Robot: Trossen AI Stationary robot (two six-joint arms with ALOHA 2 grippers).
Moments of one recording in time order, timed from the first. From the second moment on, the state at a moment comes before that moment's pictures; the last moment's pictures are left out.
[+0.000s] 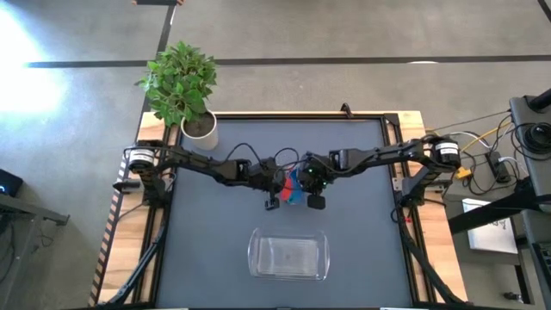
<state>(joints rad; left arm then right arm) 0.07 1.84 1.00 0.09 -0.02 -0.04 -0.12 1.63 1.01 -0.40 -0.17 -0.04</state>
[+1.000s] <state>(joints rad) 0.04 1.81 1.05 -0.03 0.10 -0.17 -0.11 1.62 1.01 -0.42 -0.22 -0.01</state>
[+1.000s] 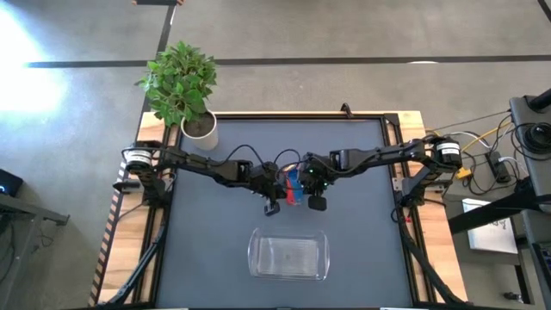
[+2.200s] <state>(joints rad) 0.03 1.91 1.12 -0.06 0.07 -0.18 -0.10 1.64 1.00 -0.41 -0.20 0.02</state>
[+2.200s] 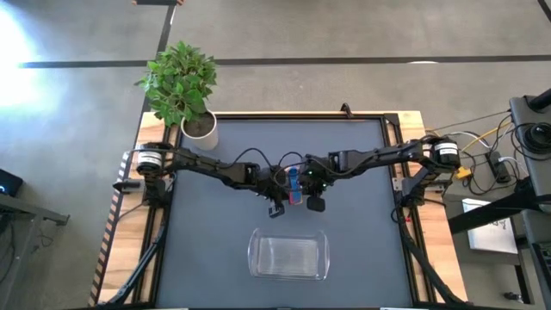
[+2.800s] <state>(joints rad) 0.03 1.95 1.12 0.07 0.09 -0.18 -0.10 1.63 1.01 -0.40 -0.20 0.02</state>
